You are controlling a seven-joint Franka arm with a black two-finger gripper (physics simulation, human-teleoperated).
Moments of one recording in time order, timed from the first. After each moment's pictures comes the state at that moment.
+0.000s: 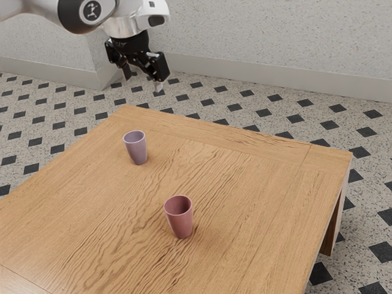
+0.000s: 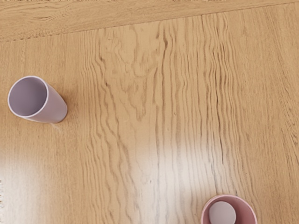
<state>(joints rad) -0.19 -0.04 -0.03 -1.57 0.19 1.75 -0.15</state>
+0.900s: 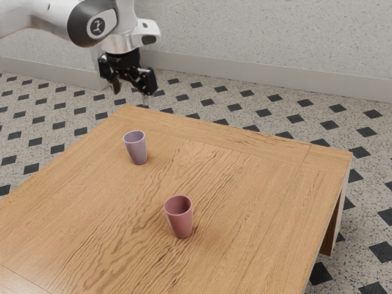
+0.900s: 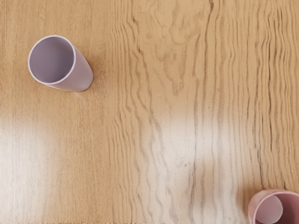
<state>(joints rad) -0.10 0.05 0.01 -1.59 0.18 1.76 -0.13</state>
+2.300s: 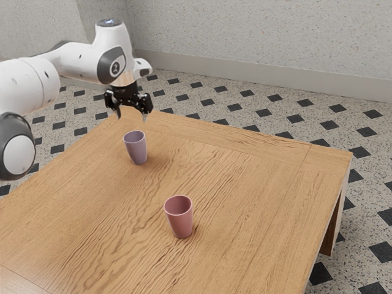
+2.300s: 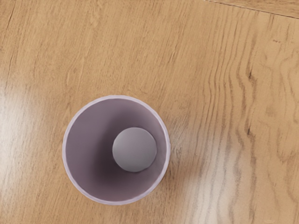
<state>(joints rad) 0.15 0.63 0.01 -1.20 0.09 1.96 -0.12</state>
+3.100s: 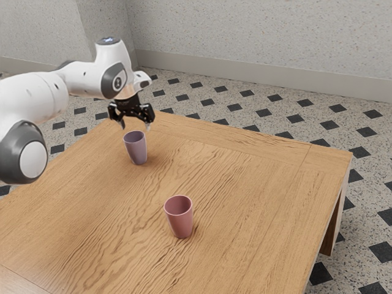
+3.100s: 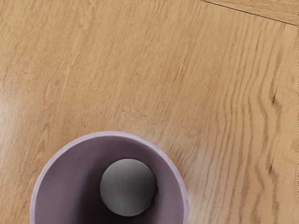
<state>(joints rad) 0.19 0.76 0.00 -1.14 0.03 2.04 -0.11</state>
